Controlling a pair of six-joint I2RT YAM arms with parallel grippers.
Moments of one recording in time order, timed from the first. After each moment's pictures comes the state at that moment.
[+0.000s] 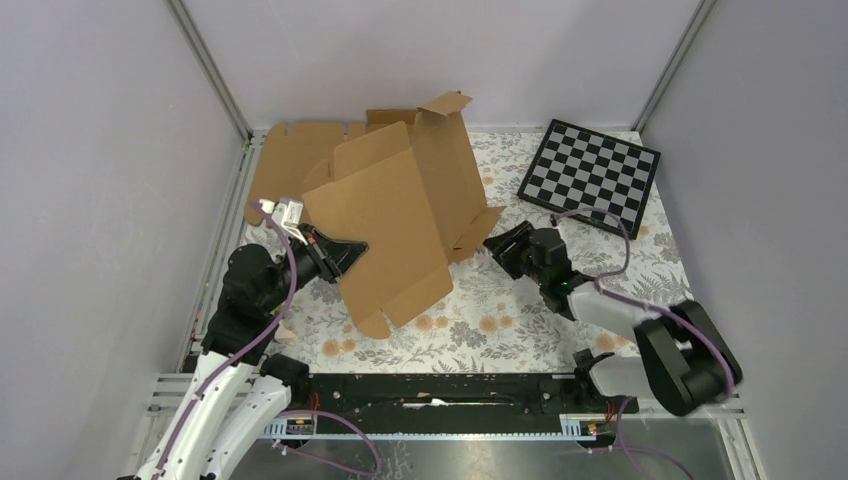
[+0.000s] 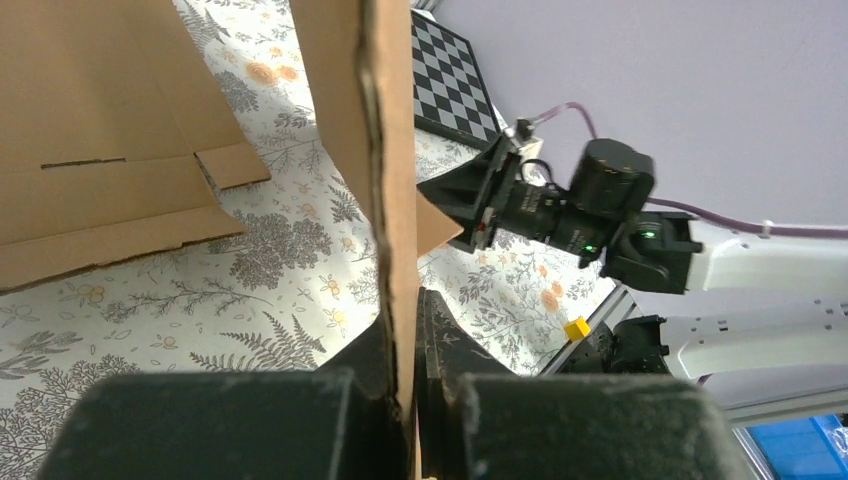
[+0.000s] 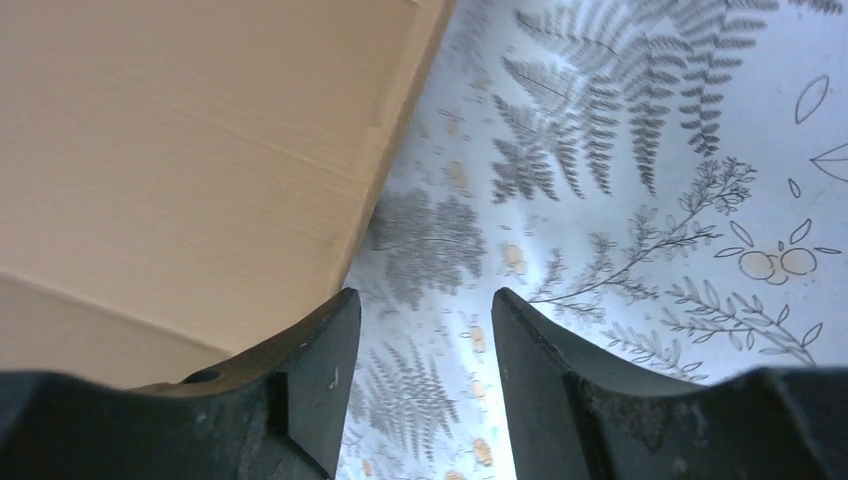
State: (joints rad) left arm -0.35 0.53 0.67 -0.22 0.42 -0.60; right arm 0.46 1.38 0.43 0.40 0.00 1.21
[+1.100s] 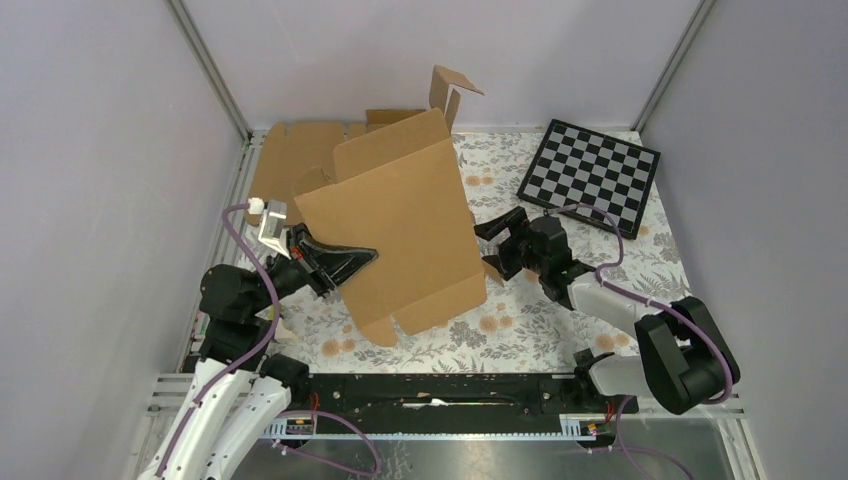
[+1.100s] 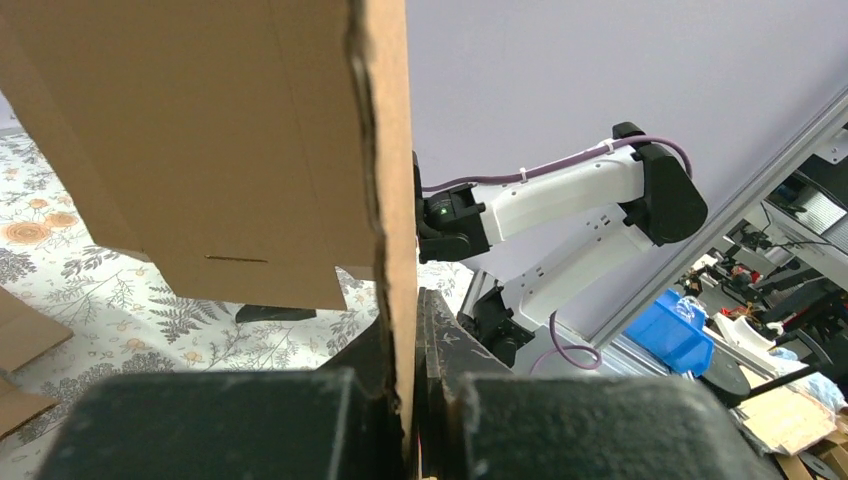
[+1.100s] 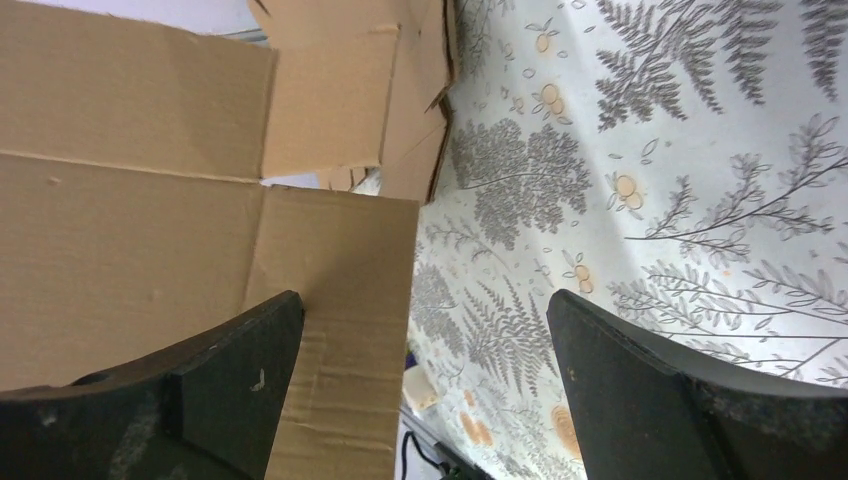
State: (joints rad) left arm -0.35 0.49 0.66 0.18 0.74 -0.74; right arm 0.43 1.31 0.53 0.28 -0.17 1.37
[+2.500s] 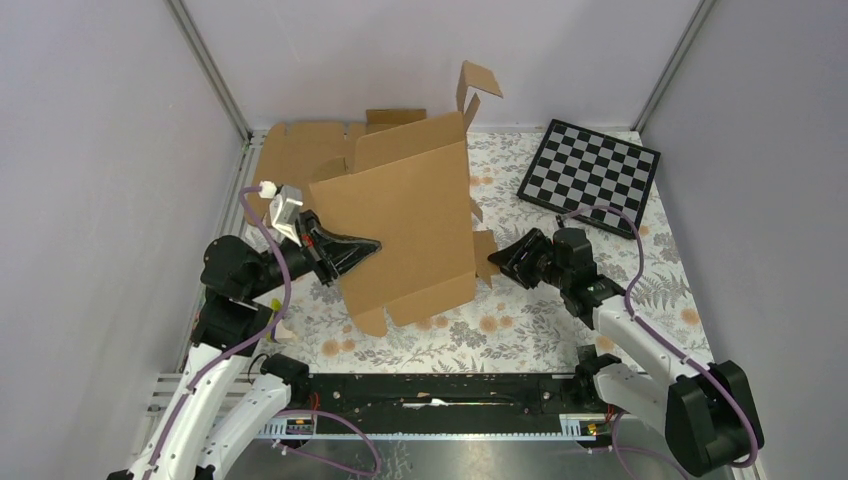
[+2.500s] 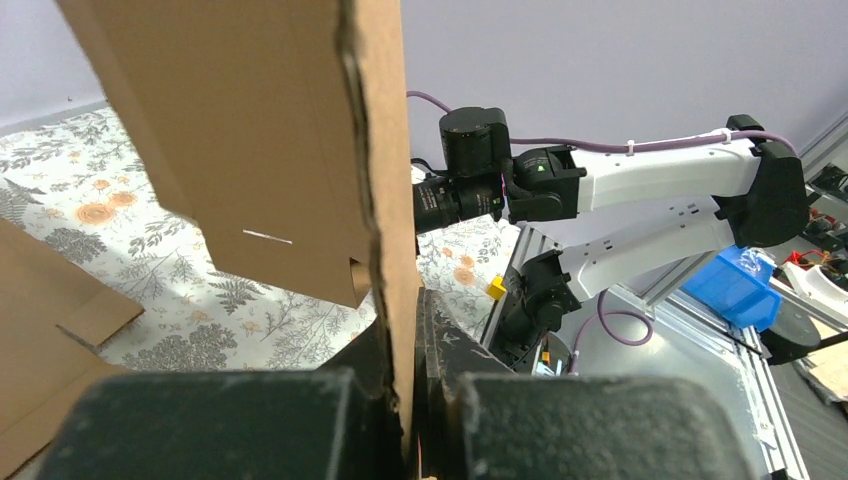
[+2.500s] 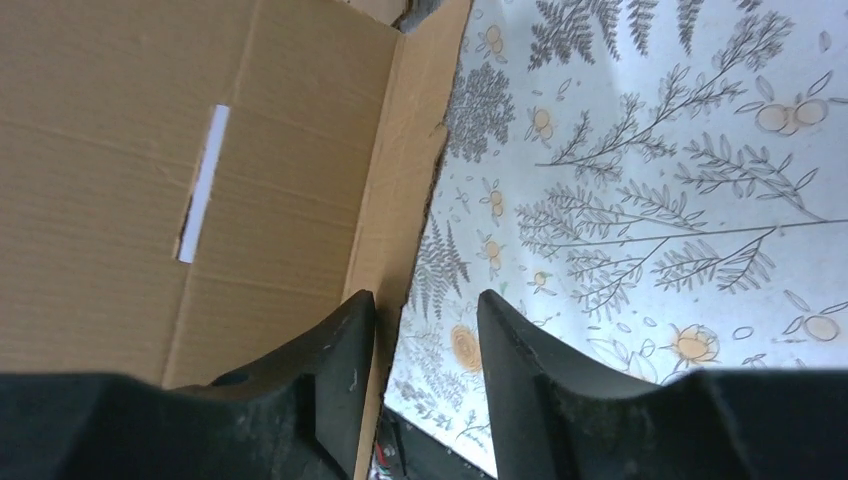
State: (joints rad) left arm -0.35 0.61 0.81 -0.02 0.78 -0.53; right arm 0.36 1.02 0.46 0.00 -0.30 1.11
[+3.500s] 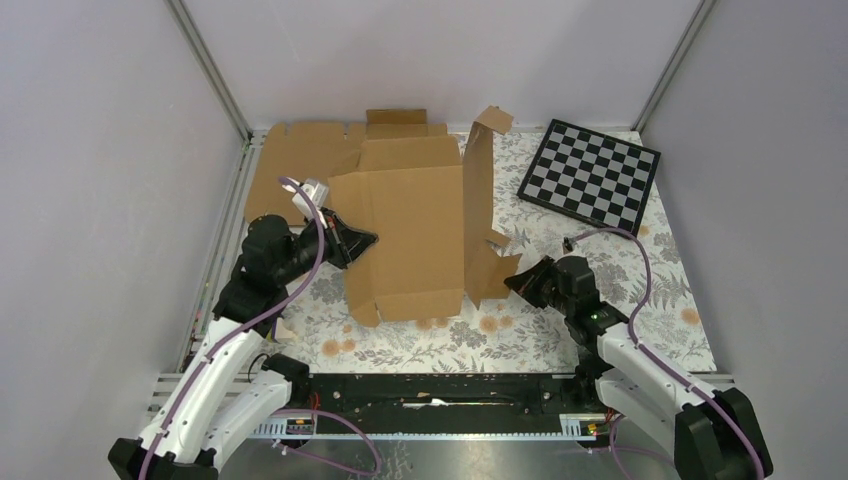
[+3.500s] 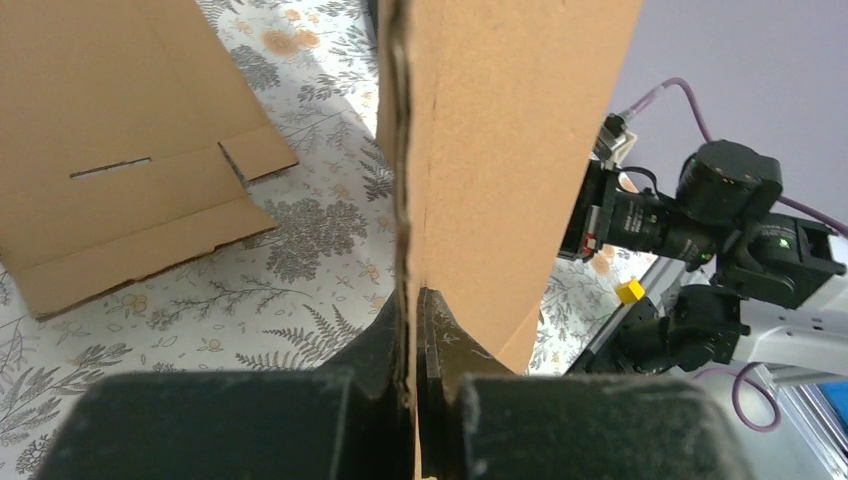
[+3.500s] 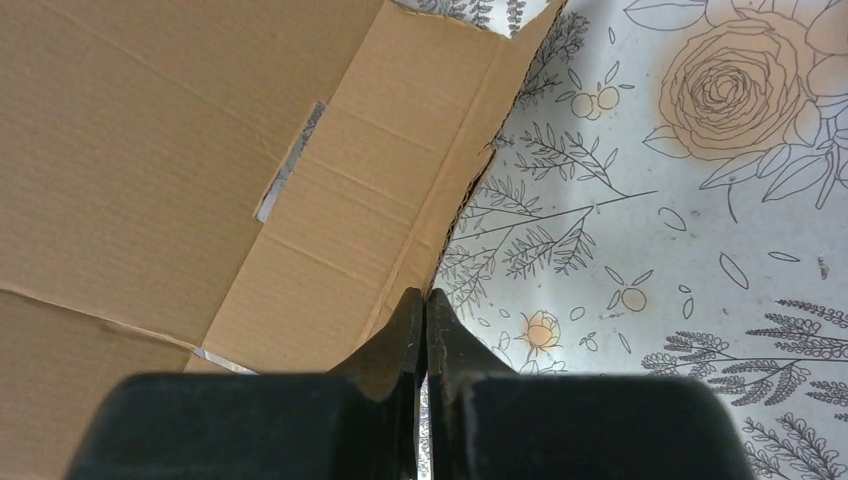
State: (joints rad) left arm -0.35 0.72 0.78 -0.25 0.46 -0.43; right arm 0.38 0.85 0.27 0.01 -0.13 0.99
